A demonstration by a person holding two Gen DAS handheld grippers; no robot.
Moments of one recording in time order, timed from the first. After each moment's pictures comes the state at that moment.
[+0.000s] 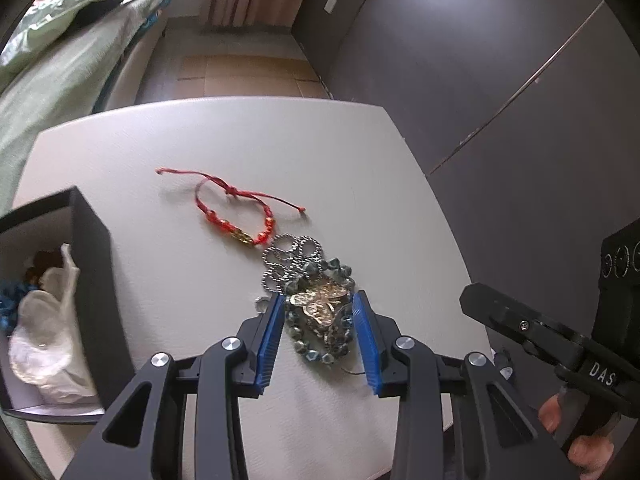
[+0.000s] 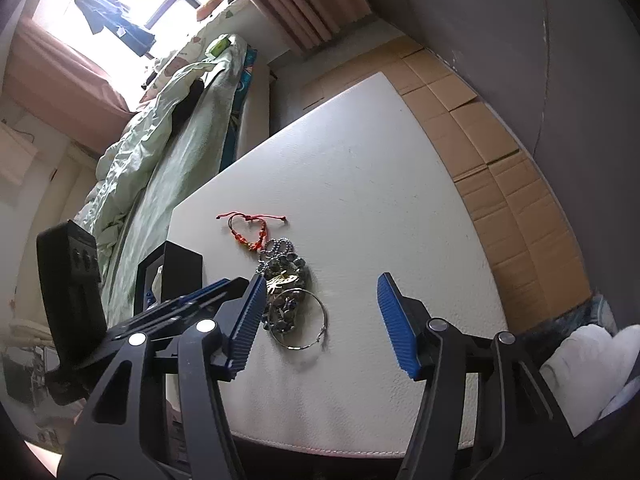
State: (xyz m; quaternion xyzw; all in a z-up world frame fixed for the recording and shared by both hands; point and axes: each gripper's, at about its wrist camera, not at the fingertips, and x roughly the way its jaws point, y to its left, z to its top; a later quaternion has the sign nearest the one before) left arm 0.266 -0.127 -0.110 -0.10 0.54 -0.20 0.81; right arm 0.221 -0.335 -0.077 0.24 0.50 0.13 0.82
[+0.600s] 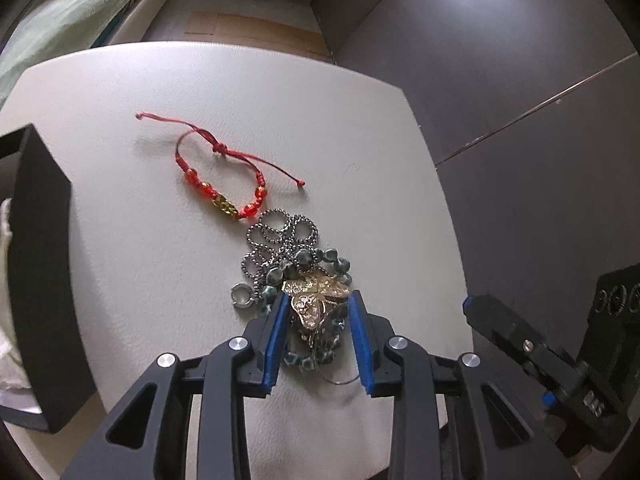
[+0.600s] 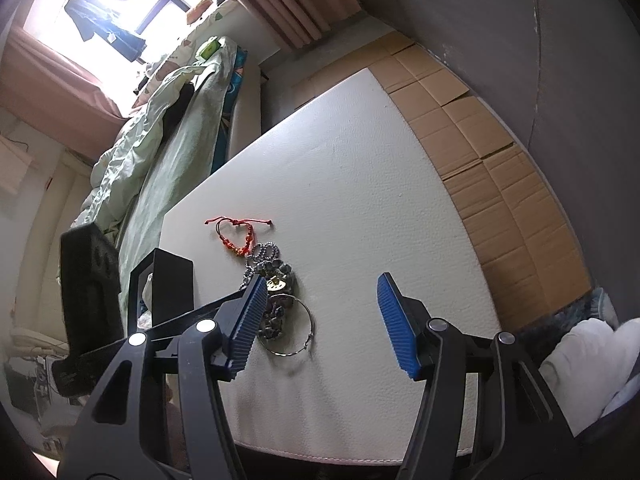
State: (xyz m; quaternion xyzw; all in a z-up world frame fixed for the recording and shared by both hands) left arm 0.286 -0.127 -0.143 -0.16 0.59 -0.19 0.77; right arm 0.226 -0.342 -0.086 0.25 0.50 0.12 0.82
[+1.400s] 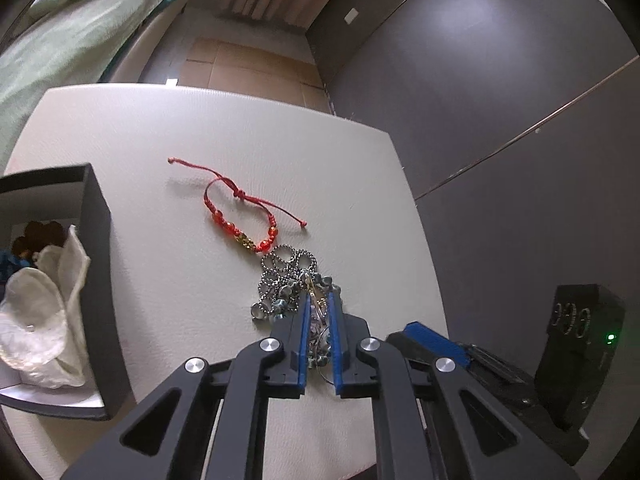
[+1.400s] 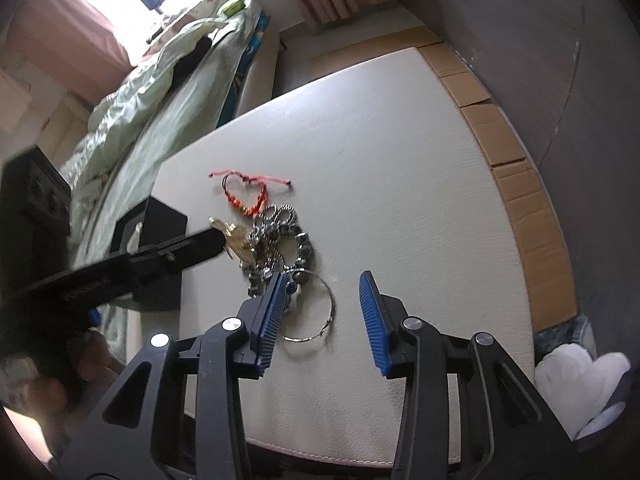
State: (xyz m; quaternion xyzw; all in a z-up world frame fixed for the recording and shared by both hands) left arm 0.275 -0.103 -0.103 -0.19 0.54 -0.19 0.80; right arm 0.228 -0.299 -0.093 0.15 0.53 0.15 0.82
